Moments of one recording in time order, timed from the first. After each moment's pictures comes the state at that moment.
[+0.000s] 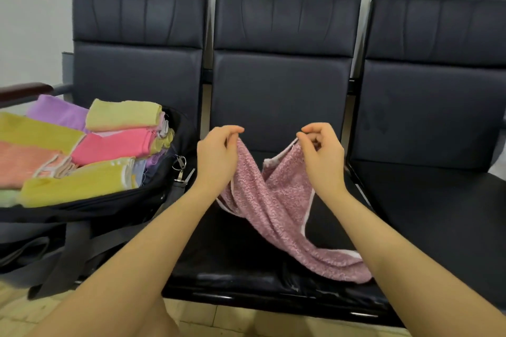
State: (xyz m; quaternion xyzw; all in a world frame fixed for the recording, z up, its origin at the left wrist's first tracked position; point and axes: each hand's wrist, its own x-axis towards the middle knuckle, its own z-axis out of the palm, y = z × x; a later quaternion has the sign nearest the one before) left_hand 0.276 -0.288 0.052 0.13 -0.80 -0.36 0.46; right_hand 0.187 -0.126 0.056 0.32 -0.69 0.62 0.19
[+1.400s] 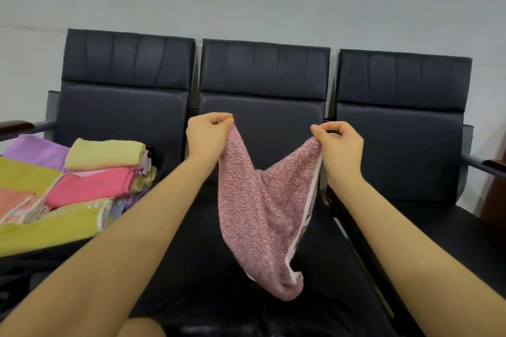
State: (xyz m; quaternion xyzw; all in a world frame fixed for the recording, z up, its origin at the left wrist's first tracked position) left_hand 0.240 -0.286 0.156 0.16 -0.68 -0.53 0.48; right_hand 0.165 -0.089 0.151 0.19 -0.65 0.71 0.19
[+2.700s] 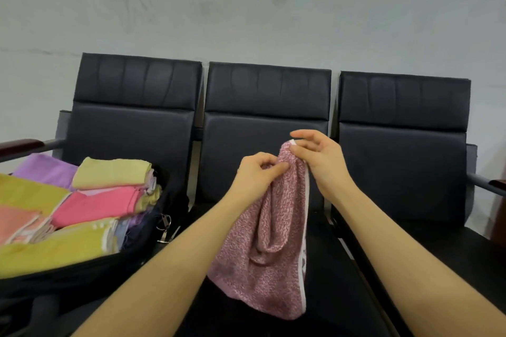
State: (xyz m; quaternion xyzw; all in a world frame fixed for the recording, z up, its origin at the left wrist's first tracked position) left_hand 0.223 -0.242 0.133 0.01 -0.79 -0.52 0.33; right_hand 0.166 -0.108 0.168 0.36 -0.62 0.70 0.06
